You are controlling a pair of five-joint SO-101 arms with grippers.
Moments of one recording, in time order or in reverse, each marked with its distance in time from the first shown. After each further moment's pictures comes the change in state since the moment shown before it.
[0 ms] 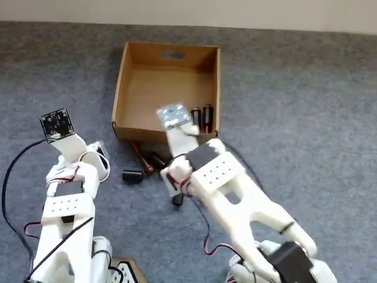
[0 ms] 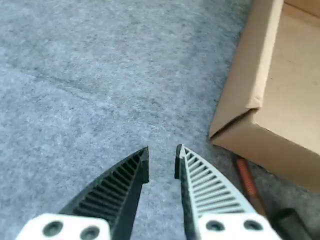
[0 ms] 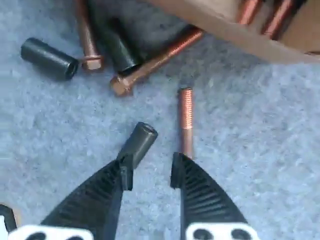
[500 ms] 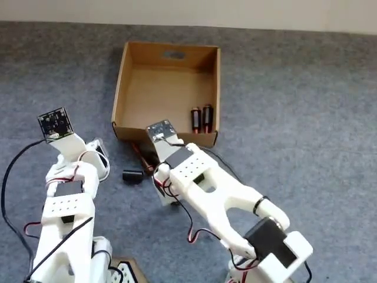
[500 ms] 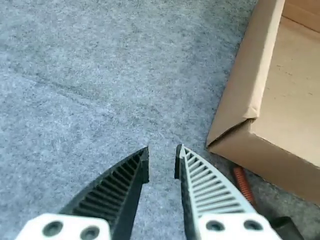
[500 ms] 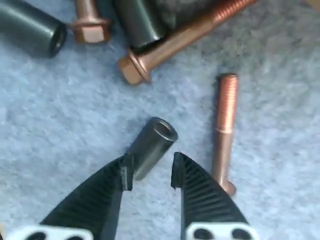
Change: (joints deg) left arm -0.1 0.0 0.0 -1.1 0.5; right arm -2.8 15.7 -1.2 -4.7 -3.2
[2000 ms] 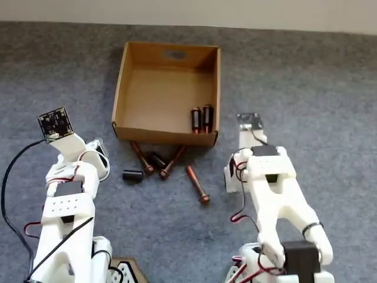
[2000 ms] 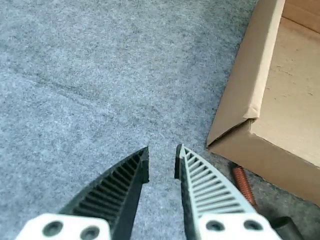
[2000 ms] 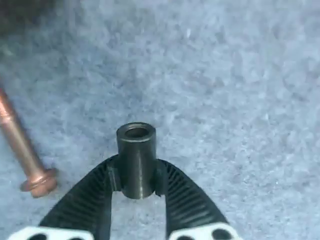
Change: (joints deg) left arm 0.0 0.0 0.0 0.0 0.0; right arm 35.8 -15.6 17.2 -4.4 16.5
